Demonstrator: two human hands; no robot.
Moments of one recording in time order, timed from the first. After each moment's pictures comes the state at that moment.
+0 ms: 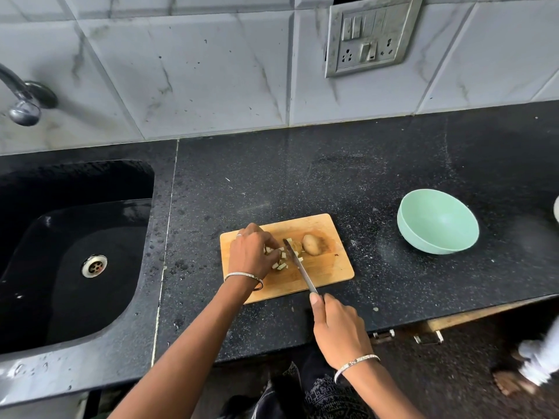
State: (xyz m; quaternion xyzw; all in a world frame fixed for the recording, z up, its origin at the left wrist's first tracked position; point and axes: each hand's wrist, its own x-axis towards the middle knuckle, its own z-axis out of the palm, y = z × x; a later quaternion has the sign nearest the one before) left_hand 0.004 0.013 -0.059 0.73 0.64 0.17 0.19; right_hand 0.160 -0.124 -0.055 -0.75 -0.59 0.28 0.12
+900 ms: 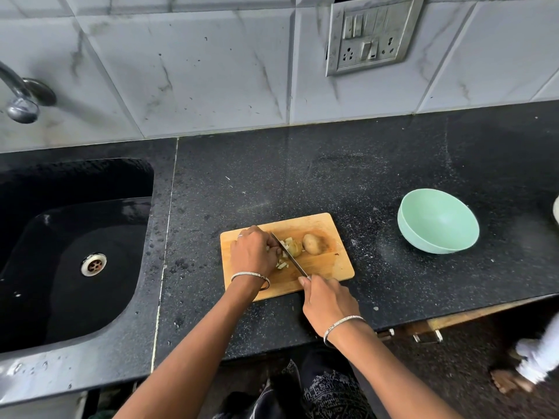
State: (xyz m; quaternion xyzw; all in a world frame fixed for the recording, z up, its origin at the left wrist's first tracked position) left_hand 0.012 0.014 -0.063 0.68 0.68 0.17 0.19; right_hand 0.151 -0.085 -0.038 -0.74 -0.63 0.24 0.04
